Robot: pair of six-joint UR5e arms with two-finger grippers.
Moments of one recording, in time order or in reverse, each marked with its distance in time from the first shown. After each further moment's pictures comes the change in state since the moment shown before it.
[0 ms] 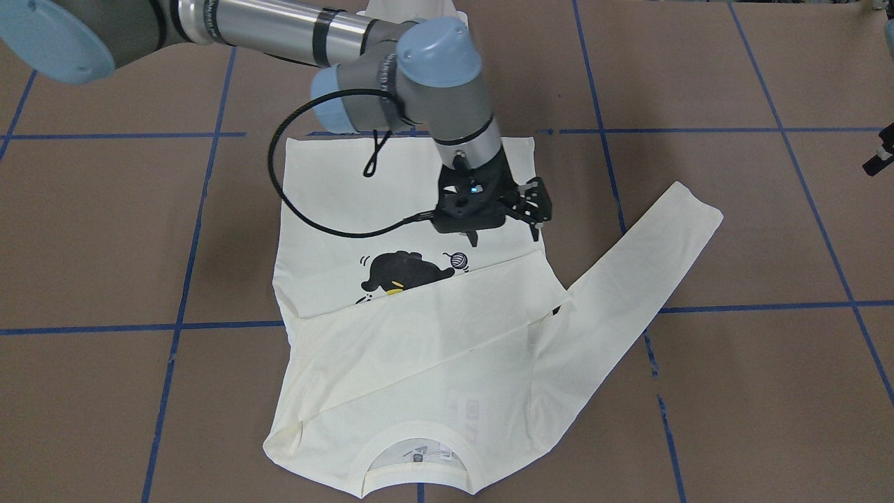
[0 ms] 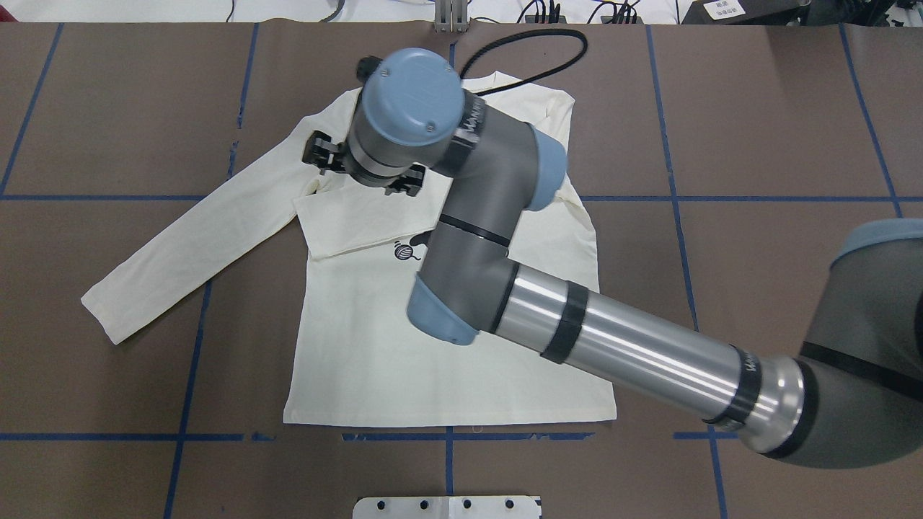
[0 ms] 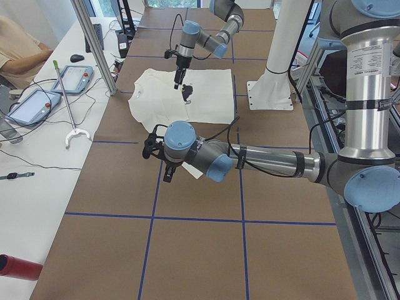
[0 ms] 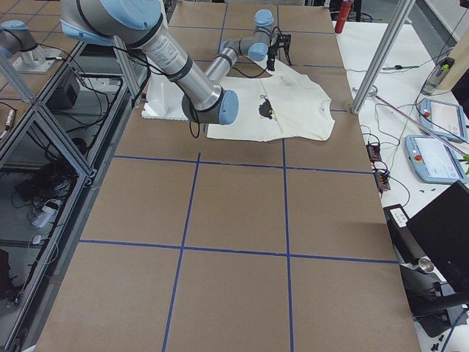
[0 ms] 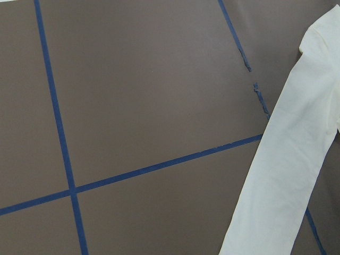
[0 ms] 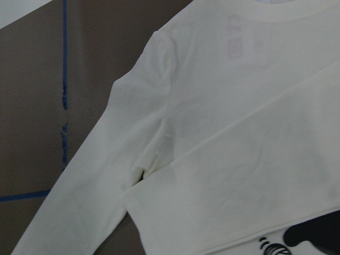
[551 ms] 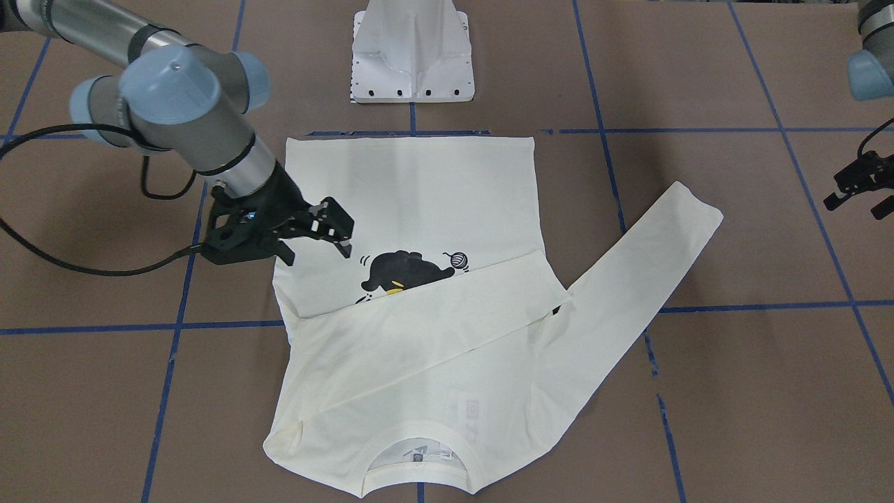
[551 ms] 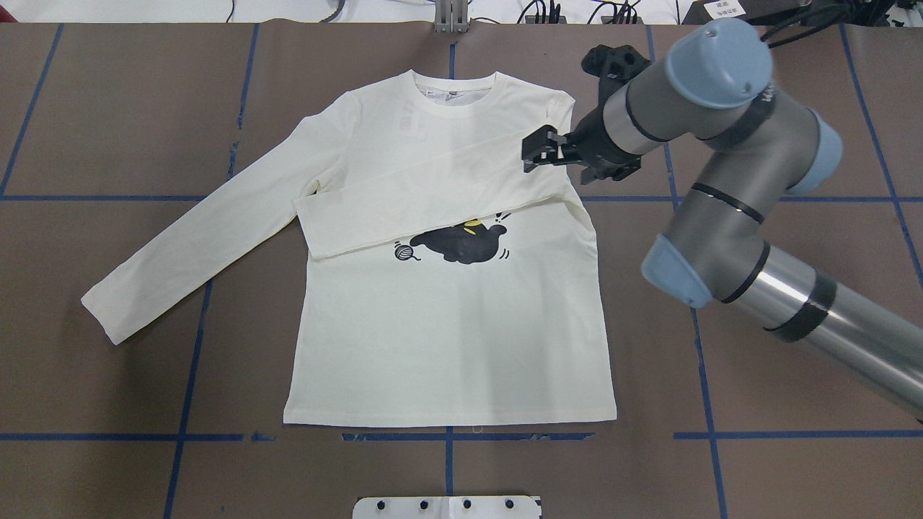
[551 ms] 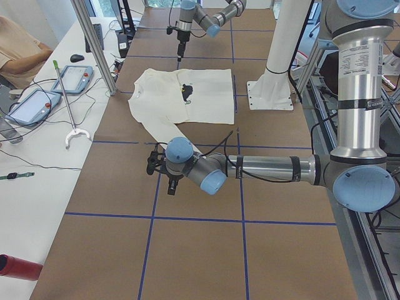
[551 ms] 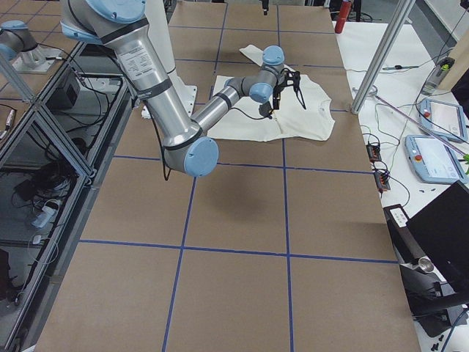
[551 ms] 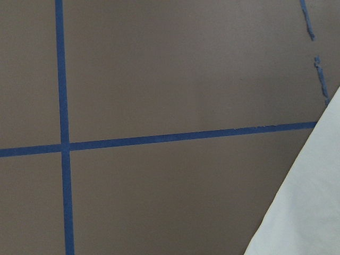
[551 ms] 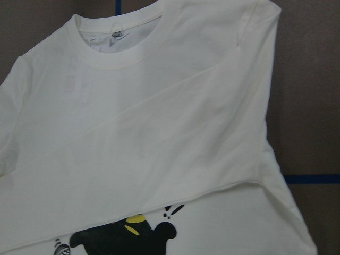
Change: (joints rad) left arm 0.161 -0.024 0.144 -0.166 0.138 -0.185; right arm 0.232 -0.421 0.275 0.008 0.248 -0.278
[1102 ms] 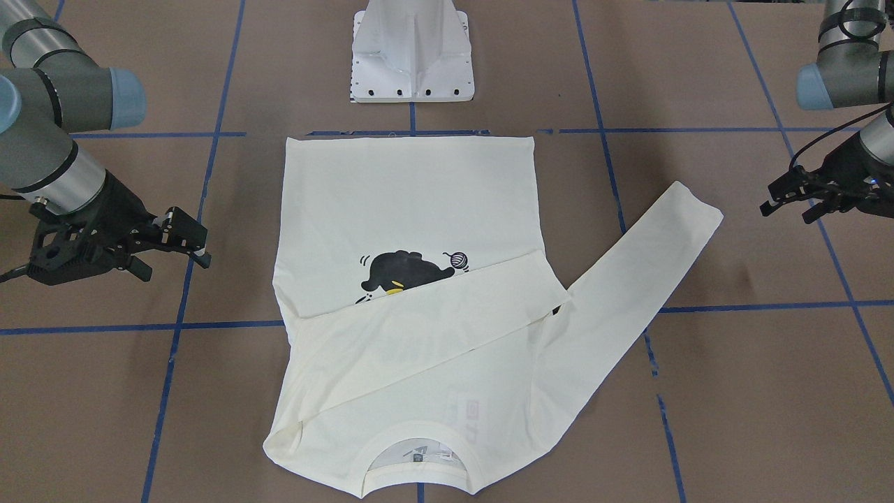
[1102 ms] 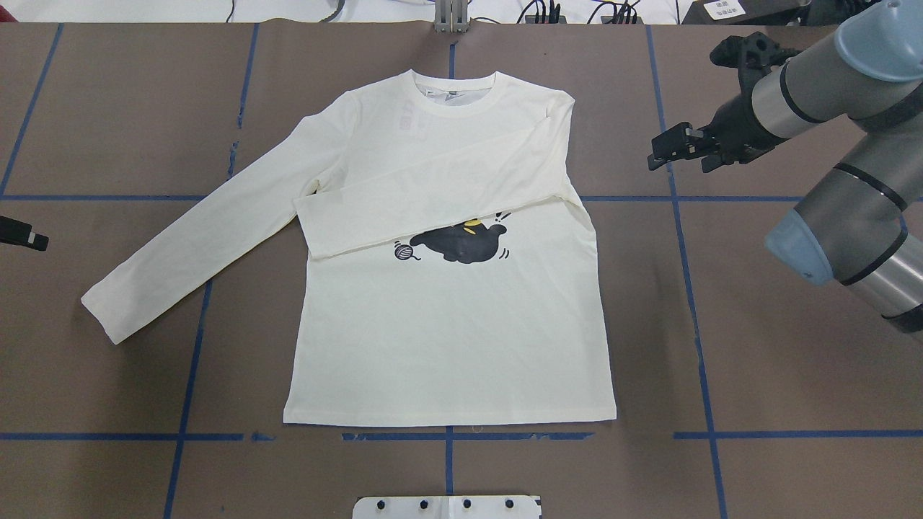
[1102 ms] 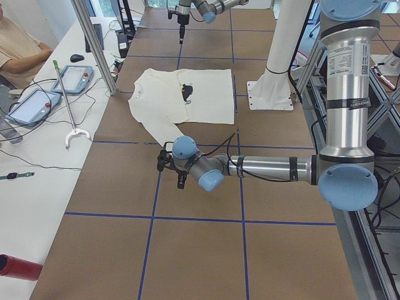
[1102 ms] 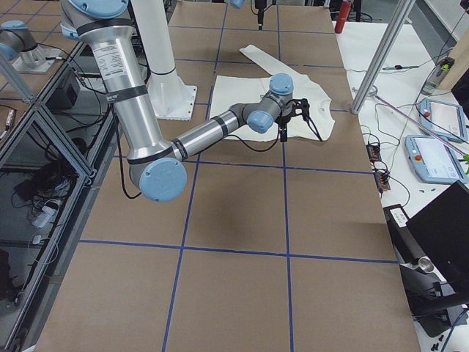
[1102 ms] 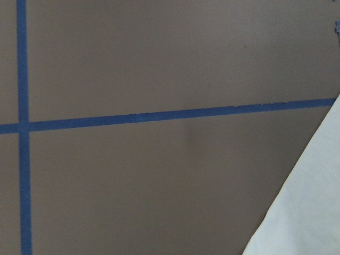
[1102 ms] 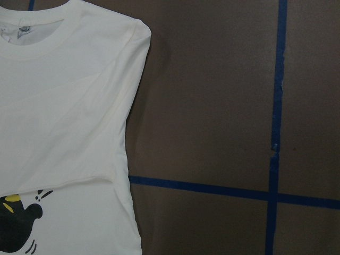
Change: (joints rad) left arm 0.170 -0.001 0.016 -0.092 0.036 -0.181; right arm 0.161 -0.190 0.036 0.001 0.130 -0.290
